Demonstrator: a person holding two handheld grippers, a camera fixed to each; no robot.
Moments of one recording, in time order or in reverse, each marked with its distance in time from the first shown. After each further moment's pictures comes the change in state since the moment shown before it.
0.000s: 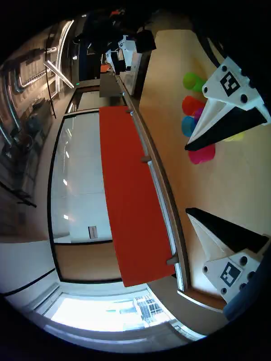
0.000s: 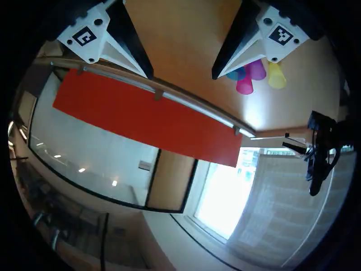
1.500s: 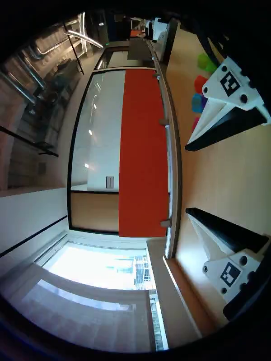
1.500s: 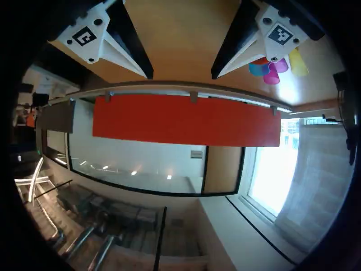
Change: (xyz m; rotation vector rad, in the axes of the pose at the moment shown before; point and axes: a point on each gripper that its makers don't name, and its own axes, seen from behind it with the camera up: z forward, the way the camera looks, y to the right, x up) left arm -0.044 -0.018 -0.056 0.377 0.205 -0.173; right arm -0.063 0.019 -0.037 -0.409 0.173 0.246
